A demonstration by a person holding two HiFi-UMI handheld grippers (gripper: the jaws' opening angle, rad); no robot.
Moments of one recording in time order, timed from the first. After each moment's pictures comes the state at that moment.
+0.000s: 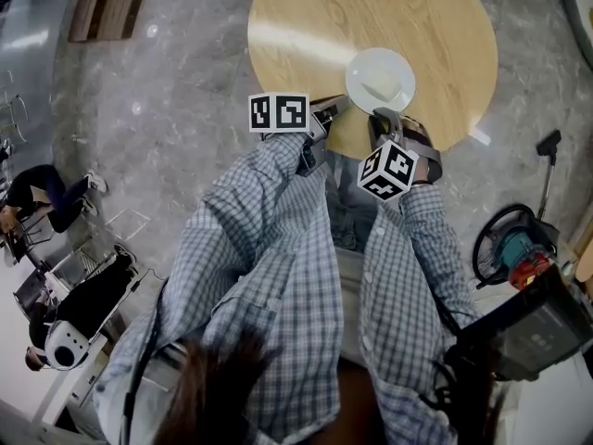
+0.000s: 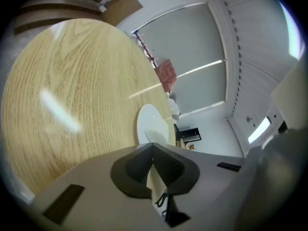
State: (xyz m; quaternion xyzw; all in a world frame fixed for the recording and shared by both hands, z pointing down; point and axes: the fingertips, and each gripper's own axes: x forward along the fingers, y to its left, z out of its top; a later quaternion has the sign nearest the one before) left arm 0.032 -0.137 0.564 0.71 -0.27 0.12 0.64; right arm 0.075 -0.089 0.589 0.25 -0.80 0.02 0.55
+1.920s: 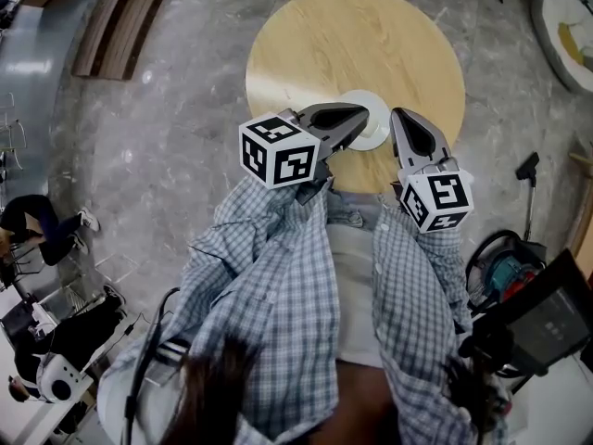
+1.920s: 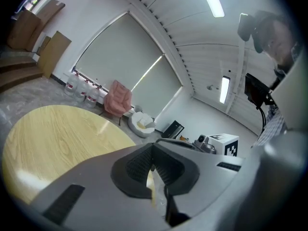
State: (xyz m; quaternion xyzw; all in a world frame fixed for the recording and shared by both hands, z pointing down) left arm 0.072 -0.175 0.365 0.90 -0.20 0.08 0.37; right arm 0.121 -0.175 0.376 0.49 -0.84 0.18 0.12
